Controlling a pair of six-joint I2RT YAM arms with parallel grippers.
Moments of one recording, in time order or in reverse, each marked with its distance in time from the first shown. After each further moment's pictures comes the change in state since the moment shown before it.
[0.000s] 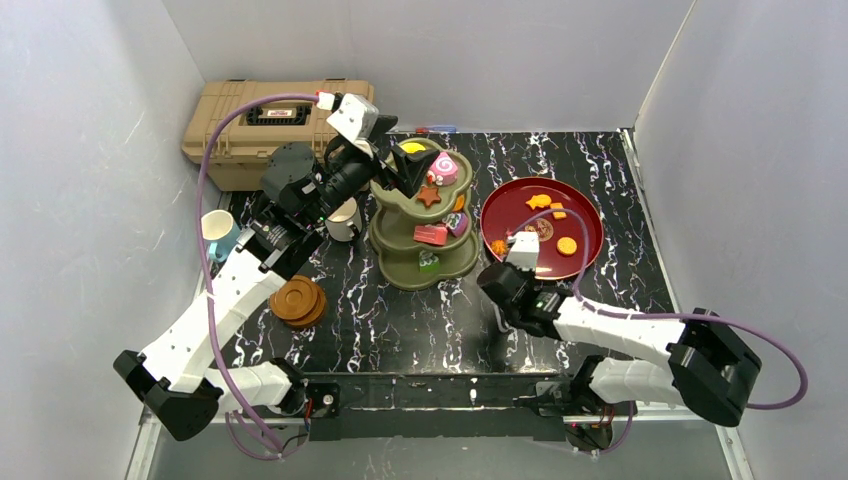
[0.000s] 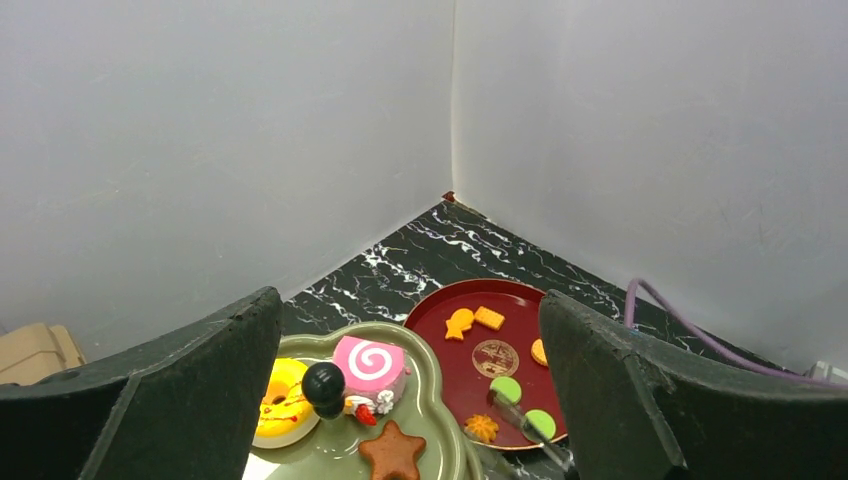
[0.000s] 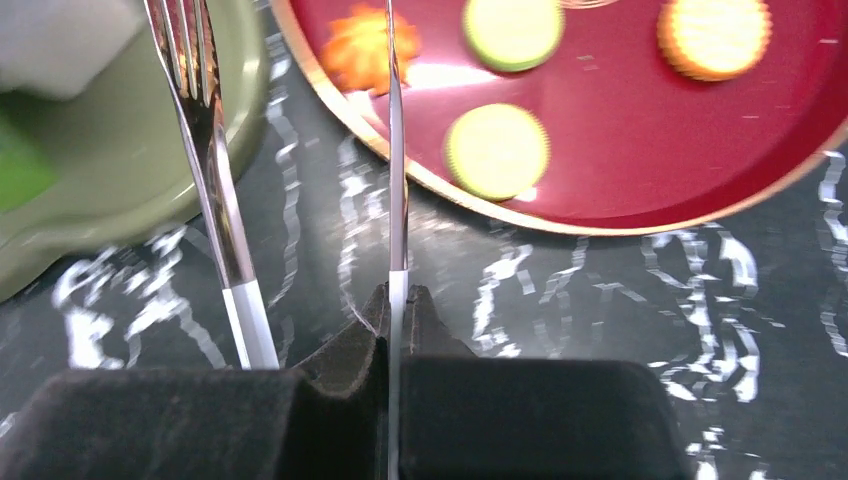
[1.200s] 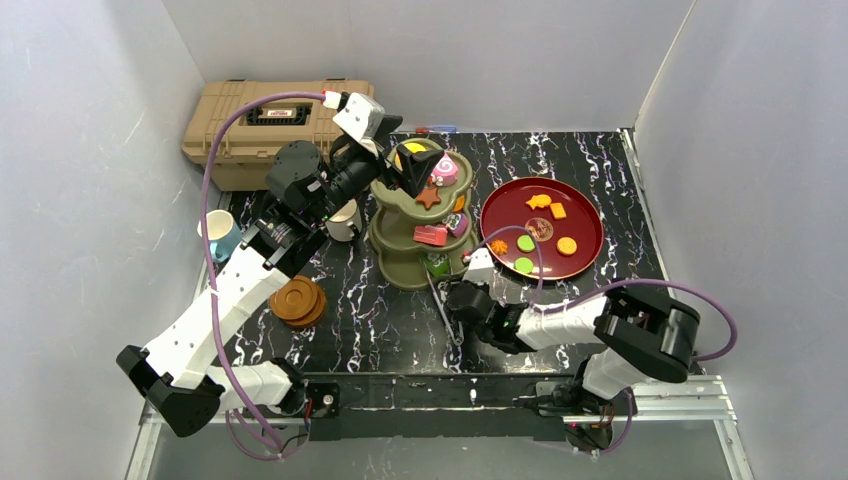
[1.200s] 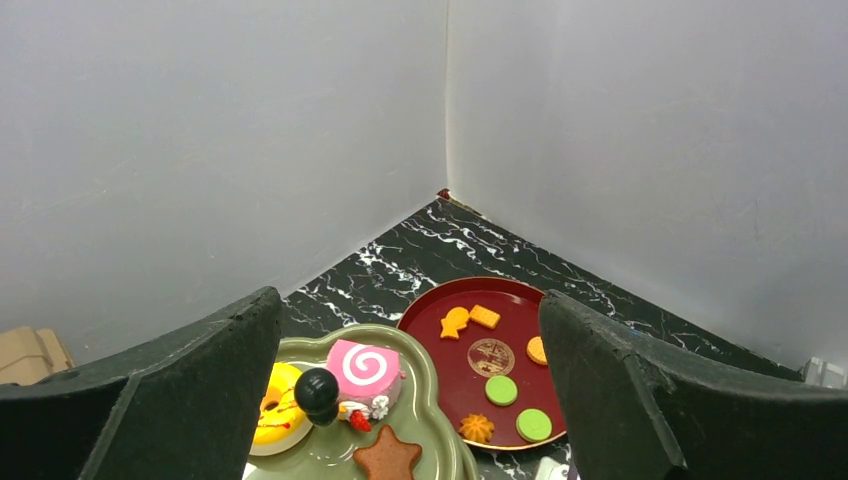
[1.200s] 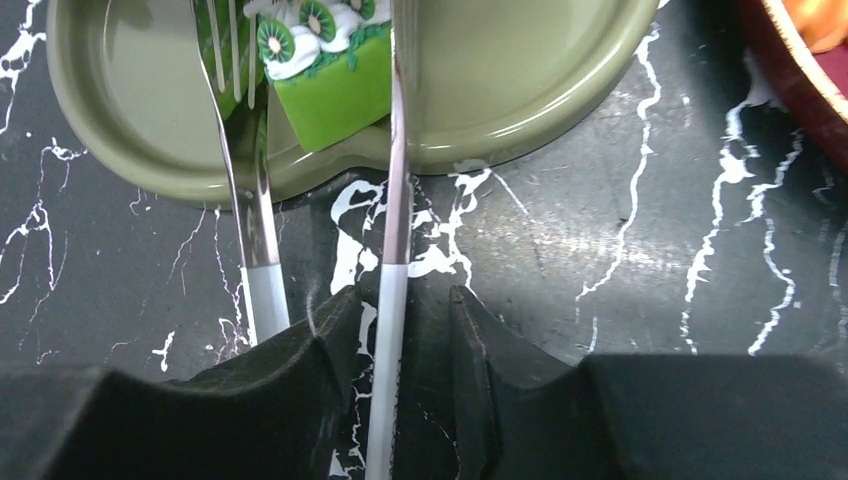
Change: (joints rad) left arm -0.012 0.019 0.011 0.001 0.000 0.000; right arm 0.141 0.299 -0.053 0.552 -0.138 -0.024
